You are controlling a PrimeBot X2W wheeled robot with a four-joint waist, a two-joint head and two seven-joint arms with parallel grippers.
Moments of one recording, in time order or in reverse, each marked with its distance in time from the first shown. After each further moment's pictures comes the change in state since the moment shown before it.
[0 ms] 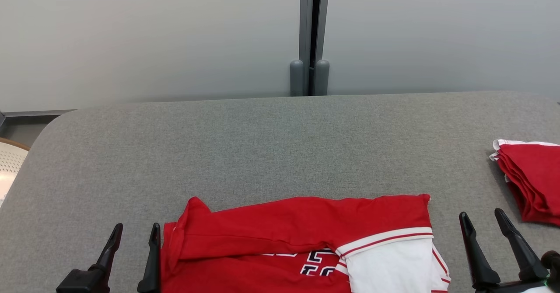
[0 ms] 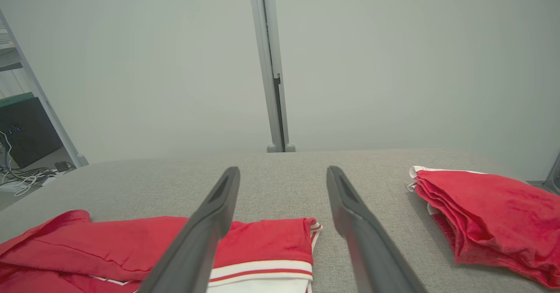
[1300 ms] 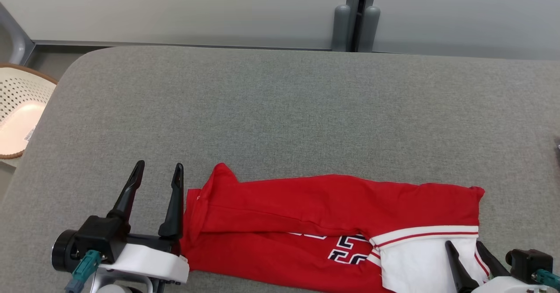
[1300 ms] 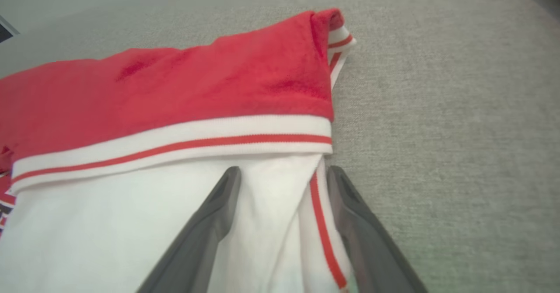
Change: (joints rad) left arm -0.230 -0.048 -0.057 0.032 0.035 -0.033 -0.024; right arm -0.183 -0.024 0.066 0.524 0.065 0.000 0.009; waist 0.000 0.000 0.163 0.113
